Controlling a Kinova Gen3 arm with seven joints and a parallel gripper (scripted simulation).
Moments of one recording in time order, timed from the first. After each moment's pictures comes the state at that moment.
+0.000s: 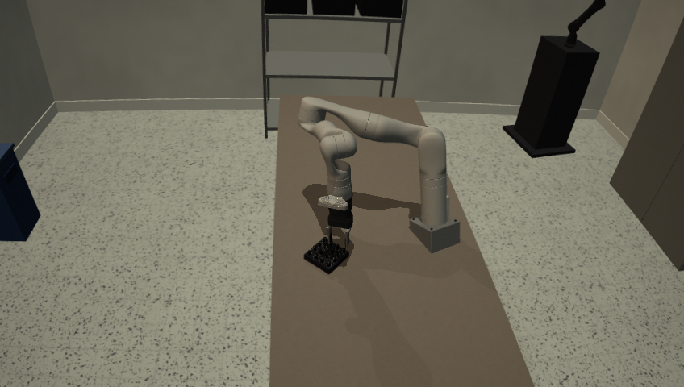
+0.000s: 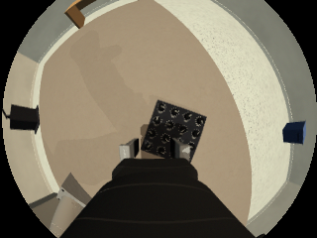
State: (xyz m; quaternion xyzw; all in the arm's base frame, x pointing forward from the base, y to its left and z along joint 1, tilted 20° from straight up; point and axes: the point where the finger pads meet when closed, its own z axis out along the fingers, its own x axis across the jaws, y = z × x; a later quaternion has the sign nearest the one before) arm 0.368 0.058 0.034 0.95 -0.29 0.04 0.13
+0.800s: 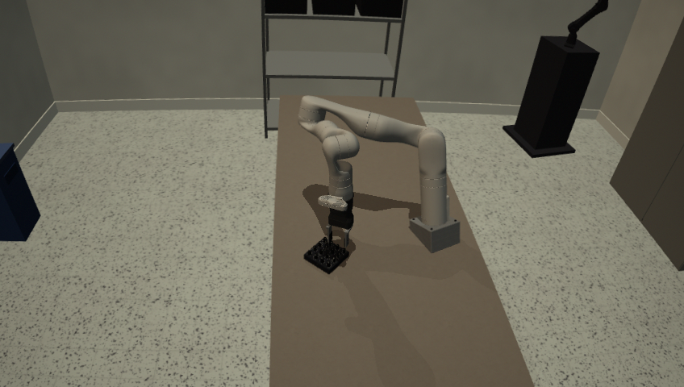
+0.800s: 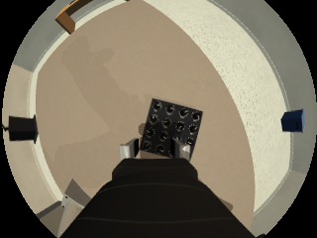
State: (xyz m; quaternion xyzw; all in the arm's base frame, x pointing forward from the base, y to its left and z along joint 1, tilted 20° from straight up) arm 0.369 0.055 0.035 0.93 -0.33 0.05 0.13
